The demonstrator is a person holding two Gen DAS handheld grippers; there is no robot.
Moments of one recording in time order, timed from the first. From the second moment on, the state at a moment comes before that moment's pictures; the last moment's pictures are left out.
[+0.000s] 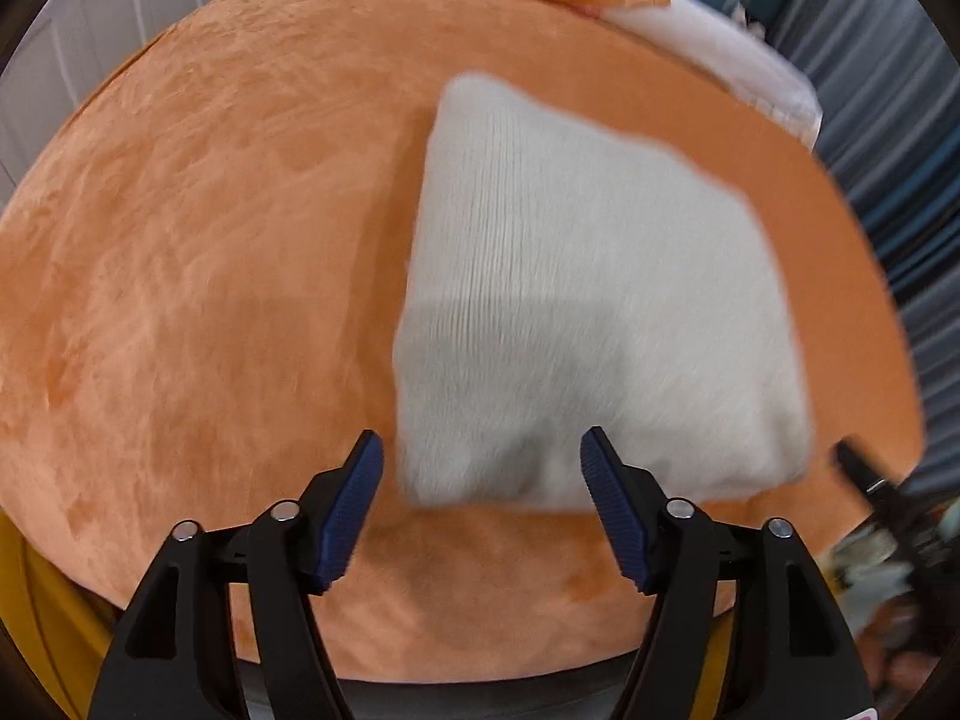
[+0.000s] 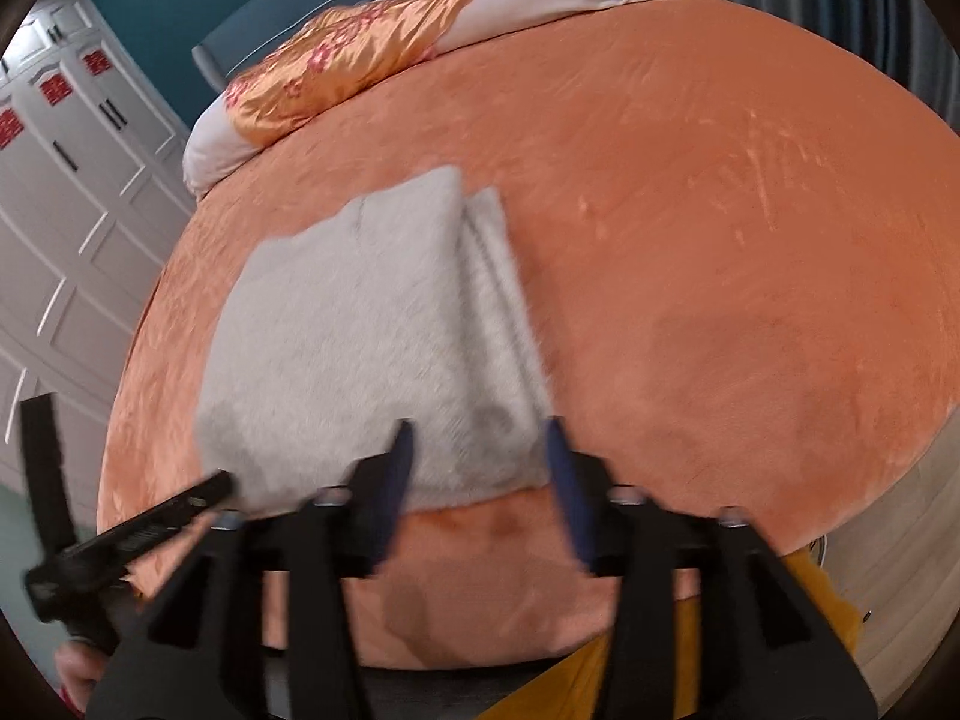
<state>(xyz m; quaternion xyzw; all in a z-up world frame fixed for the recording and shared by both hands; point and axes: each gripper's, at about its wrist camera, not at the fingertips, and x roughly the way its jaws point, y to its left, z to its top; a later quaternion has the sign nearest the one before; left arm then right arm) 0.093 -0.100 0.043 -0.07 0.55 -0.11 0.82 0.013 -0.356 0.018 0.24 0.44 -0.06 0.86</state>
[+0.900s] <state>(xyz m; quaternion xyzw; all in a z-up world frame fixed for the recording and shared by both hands) 0.179 -0.129 0.001 -0.09 0.55 -0.10 0.83 0.092 -0.365 -0.053 0.30 0.47 0.00 0.83</state>
